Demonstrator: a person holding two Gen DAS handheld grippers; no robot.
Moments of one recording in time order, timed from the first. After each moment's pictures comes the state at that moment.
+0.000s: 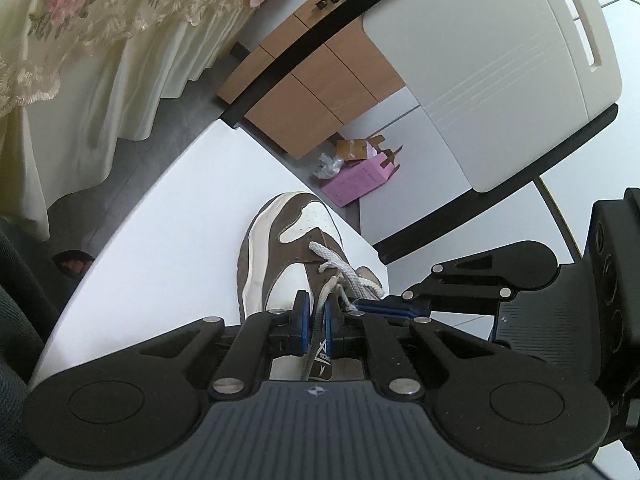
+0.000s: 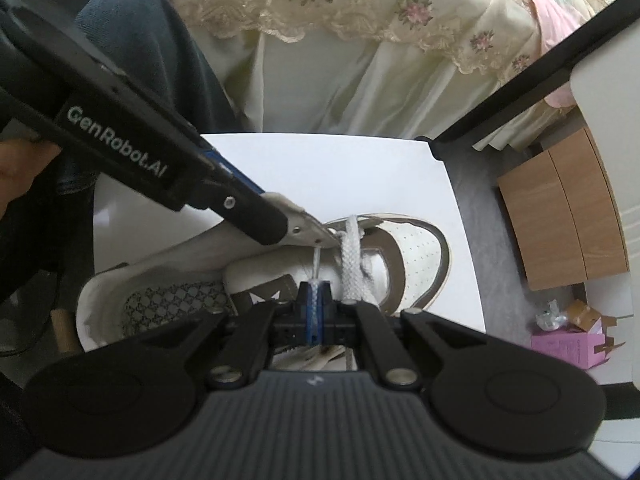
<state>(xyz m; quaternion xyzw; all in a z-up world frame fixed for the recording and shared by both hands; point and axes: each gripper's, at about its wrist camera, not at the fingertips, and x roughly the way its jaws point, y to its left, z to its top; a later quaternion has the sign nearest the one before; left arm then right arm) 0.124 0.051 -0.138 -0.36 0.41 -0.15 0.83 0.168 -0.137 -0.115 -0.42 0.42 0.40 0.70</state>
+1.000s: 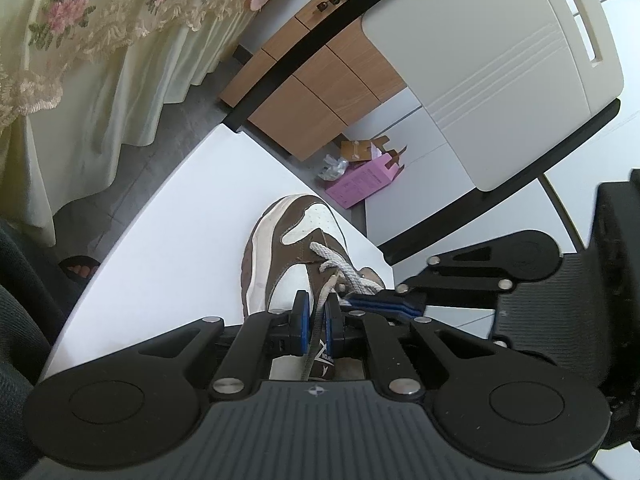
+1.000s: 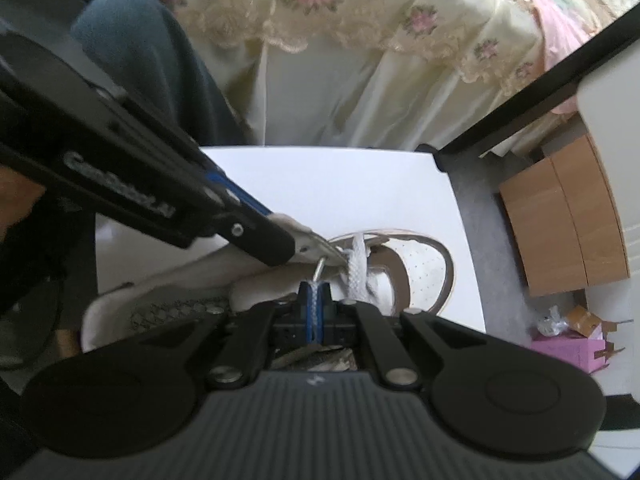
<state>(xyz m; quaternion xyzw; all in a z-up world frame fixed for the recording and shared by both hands) 0.125 0.046 -0.139 -0.35 0.41 -0.14 0.83 0.167 -0.126 -0.113 -0.41 0.42 0.40 0.70</state>
